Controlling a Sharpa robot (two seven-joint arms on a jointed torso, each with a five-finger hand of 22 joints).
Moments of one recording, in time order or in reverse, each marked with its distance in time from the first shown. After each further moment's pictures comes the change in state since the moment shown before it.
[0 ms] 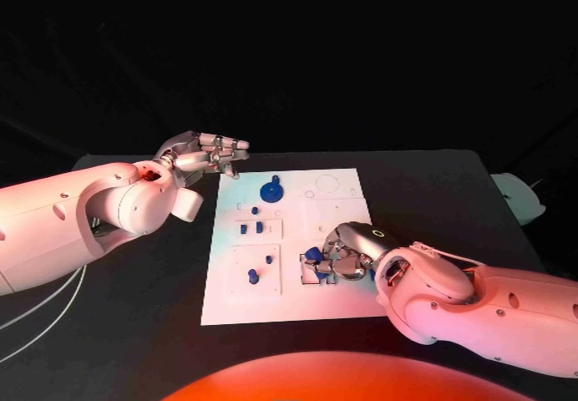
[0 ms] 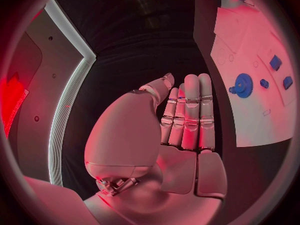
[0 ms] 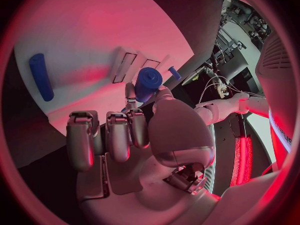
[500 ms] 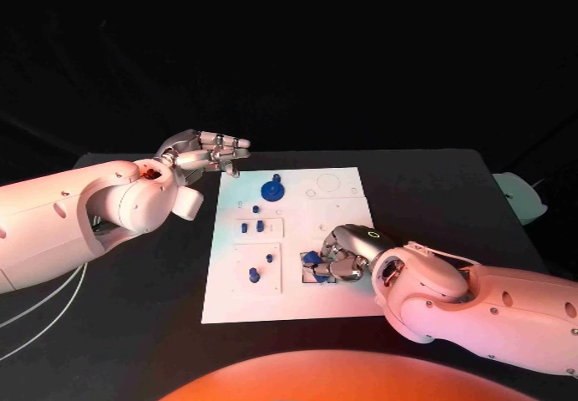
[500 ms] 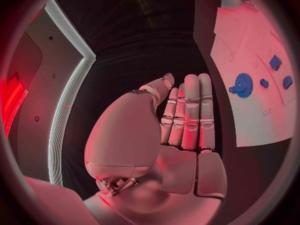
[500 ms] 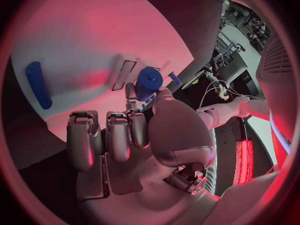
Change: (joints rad) left arm 0.000 -0.002 0.000 0.002 0.000 0.000 0.000; left_hand 0.000 0.000 0.000 0.000 0.000 0.000 0.000 0.000 0.000 0.000 0.000 0.000 0.000 0.000 0.000 0.000 0.000 0.000 0.000 0.000 0.000 0.000; right arm -0.003 0.021 -0.001 -0.016 0.002 0.039 -0.005; right_hand -0.007 0.007 -0.009 0.000 -0.003 0.004 -0.004 0.003 0.004 0.000 0.000 0.000 0.000 0.000 0.000 0.000 0.000 0.000 0.004 -0.004 0.000 0.000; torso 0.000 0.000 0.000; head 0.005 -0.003
